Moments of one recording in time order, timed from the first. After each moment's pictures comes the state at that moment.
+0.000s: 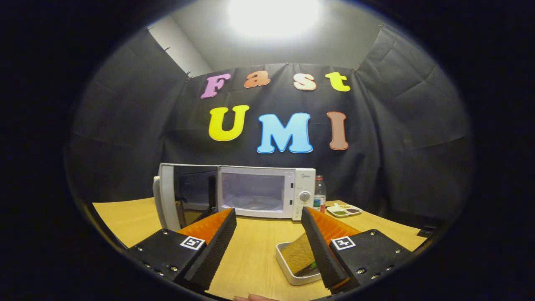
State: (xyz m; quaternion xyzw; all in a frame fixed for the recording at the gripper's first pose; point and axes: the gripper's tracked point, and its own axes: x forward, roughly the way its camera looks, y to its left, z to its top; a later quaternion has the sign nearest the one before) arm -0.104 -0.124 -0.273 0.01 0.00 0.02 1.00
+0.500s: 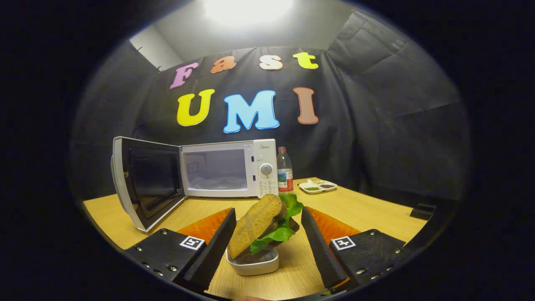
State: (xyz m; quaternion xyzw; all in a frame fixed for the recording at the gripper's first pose) arm -0.091 -0.205 -0.354 0.09 0.08 -0.03 0.99
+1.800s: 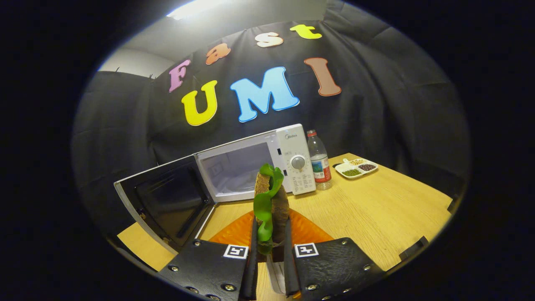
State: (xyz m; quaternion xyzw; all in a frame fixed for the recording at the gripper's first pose) arm -0.016 -0.145 -0.299 0.13 0.14 0.07 0.98
